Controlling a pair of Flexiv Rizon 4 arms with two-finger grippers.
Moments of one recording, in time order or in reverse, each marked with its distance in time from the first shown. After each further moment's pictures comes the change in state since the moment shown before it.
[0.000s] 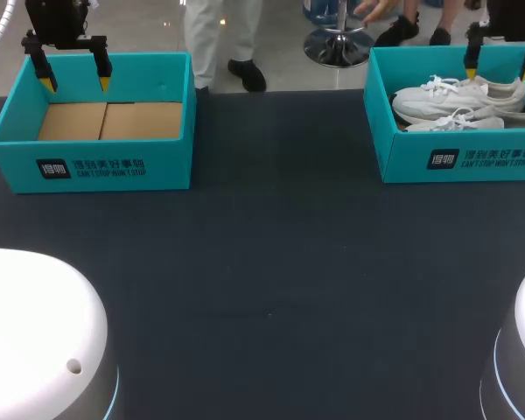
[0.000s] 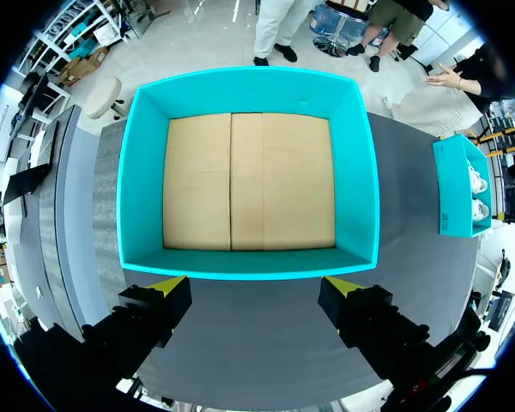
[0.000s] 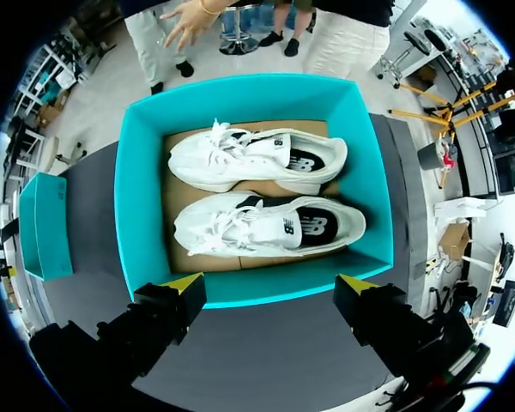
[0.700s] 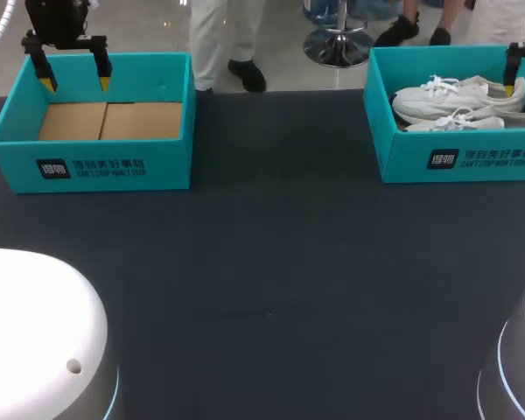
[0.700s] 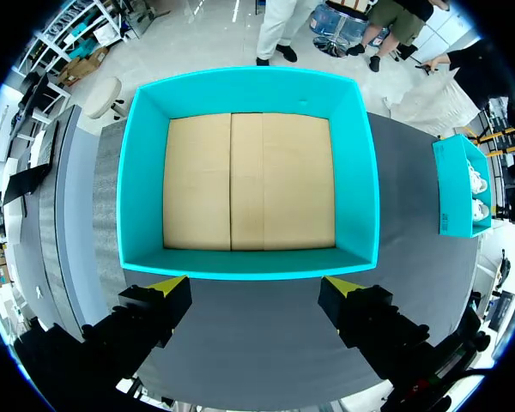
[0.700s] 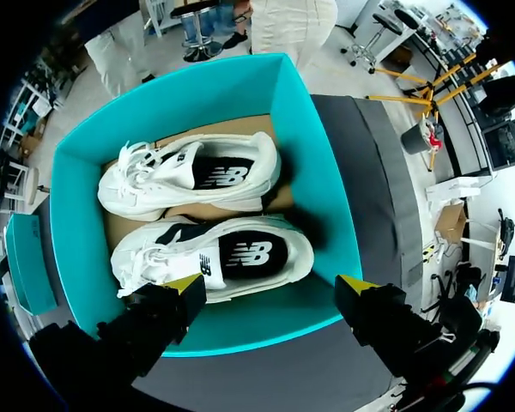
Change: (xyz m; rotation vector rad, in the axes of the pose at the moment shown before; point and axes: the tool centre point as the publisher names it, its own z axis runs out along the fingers) left arm 0.000 0.000 0.000 0.000 0.000 0.000; right arm -0.082 0.025 0.066 -0.010 -0.041 0.118
